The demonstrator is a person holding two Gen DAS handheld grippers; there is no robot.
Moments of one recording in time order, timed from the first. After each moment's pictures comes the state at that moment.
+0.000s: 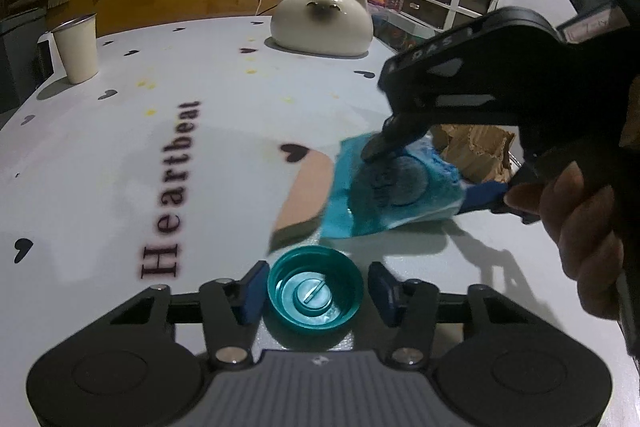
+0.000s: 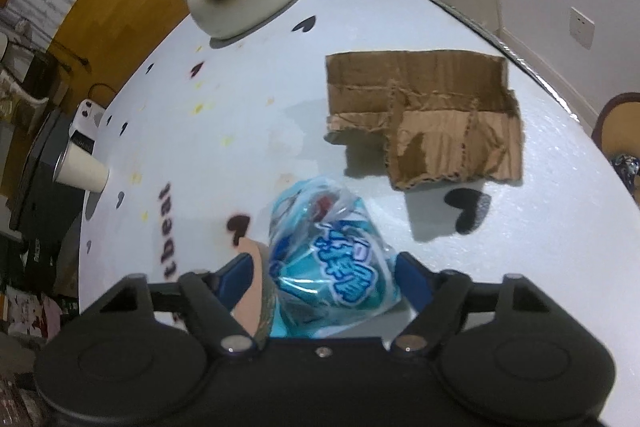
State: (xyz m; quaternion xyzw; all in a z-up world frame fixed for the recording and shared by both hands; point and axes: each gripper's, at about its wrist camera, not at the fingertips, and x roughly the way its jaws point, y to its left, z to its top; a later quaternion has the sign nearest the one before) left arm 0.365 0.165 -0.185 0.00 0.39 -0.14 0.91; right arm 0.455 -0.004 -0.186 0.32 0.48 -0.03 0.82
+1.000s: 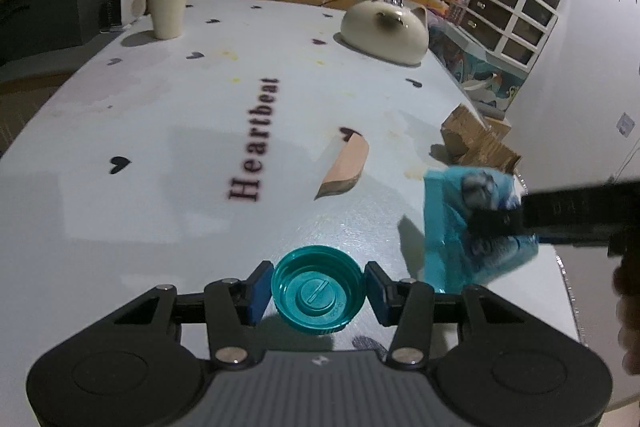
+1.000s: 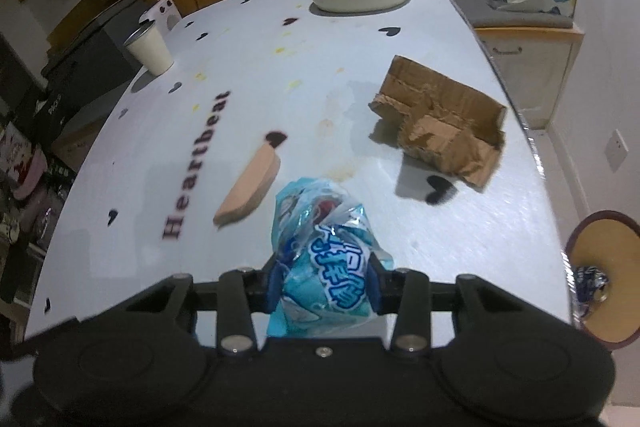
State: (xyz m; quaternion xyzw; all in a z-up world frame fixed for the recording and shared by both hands) left arm 0.297 0.203 -0.136 -0.07 0.42 -0.06 0.90; right arm 0.372 0.000 -0.144 0.12 0.47 0.09 0.87
